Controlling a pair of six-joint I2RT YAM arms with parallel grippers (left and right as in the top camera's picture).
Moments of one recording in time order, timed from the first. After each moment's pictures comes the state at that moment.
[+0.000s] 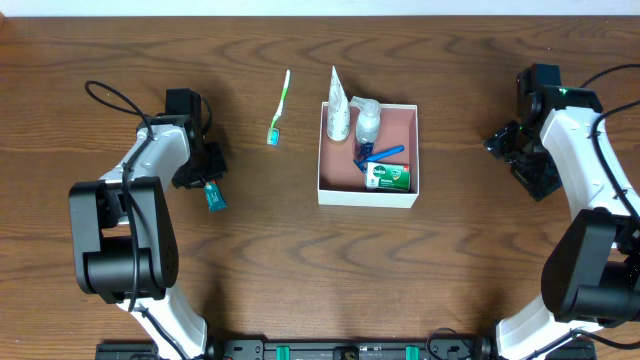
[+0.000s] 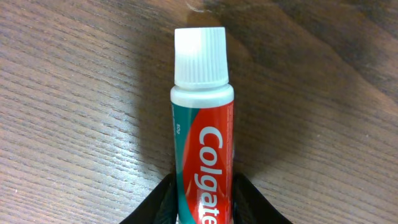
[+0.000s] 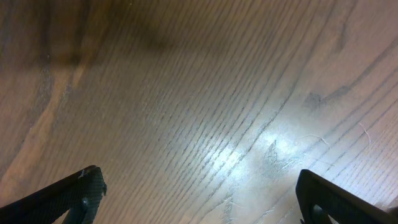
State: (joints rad) left arm 0.06 1.93 1.19 -0.71 -0.03 -0.30; right arm -0.10 1.81 1.40 -1.14 0.22 0.93
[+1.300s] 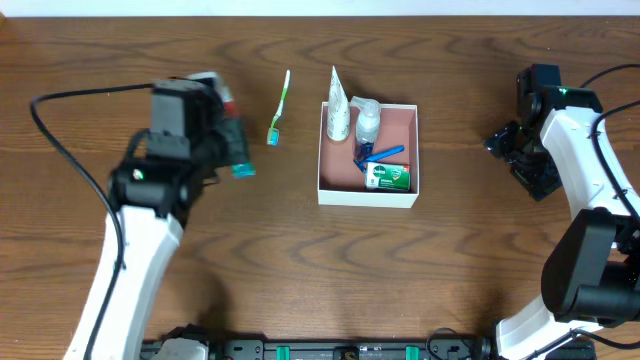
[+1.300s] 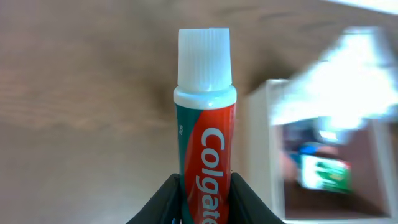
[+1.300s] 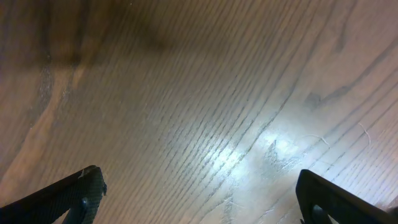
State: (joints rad) left arm -0.19 1.26 1.19 -0.74 0.08 -0.30; right arm -0.10 1.81 1.40 -1.14 0.22 0.93
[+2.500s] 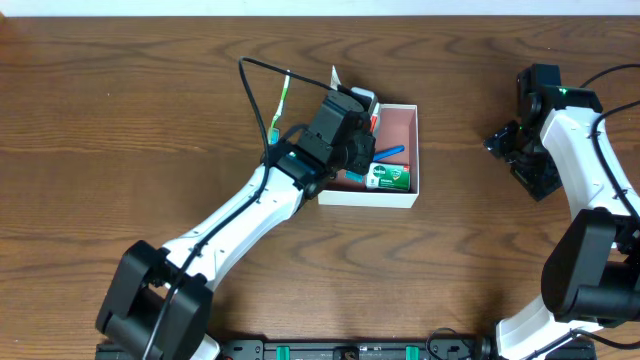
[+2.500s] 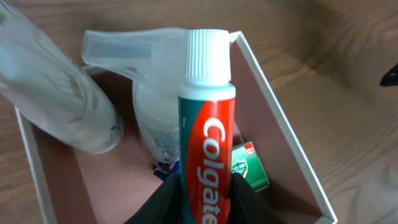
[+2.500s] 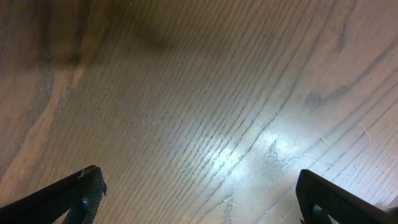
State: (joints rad) left arm -0.64 1.68 1.20 -0.29 0.10 -0.31; right arm -0.10 1.81 1.40 -1.14 0.22 0.93
